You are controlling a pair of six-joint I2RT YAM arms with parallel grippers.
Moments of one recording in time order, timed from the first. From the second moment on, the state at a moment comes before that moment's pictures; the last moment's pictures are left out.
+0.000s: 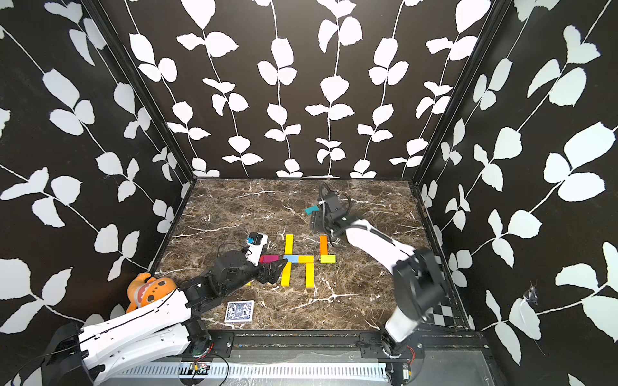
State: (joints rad) left arm -0.91 0.87 0.49 -0.03 -0.13 -0.32; right arm 0.57 1.74 1.30 -0.42 0.13 0.57
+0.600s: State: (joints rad) left arm -0.91 0.70 0.49 -0.14 -0.14 -0.32; right arm 0.58 2.30 1.87 -0.49 0.24 0.41
